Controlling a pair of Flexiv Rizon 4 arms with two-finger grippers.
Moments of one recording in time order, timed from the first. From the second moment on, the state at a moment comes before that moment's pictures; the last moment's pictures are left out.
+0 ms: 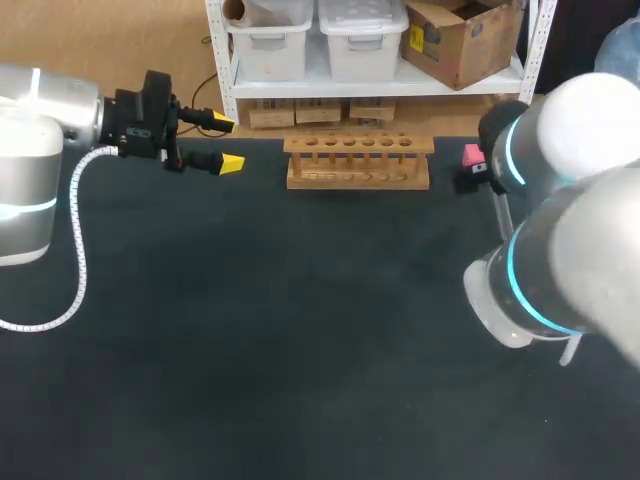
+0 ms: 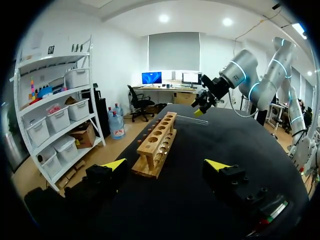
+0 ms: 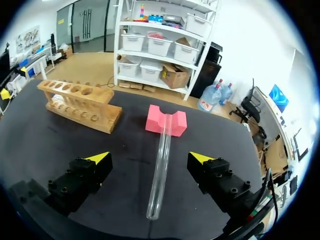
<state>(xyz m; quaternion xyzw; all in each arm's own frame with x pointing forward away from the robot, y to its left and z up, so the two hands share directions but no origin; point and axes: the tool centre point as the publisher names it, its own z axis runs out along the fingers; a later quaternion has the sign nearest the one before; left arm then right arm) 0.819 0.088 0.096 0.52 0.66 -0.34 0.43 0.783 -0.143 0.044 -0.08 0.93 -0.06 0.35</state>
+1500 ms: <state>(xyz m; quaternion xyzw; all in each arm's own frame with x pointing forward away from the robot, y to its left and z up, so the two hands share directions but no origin) 0.819 0.088 0.096 0.52 0.66 -0.34 0.43 0.807 -0.154 0.000 -0.06 0.94 0.00 0.34</state>
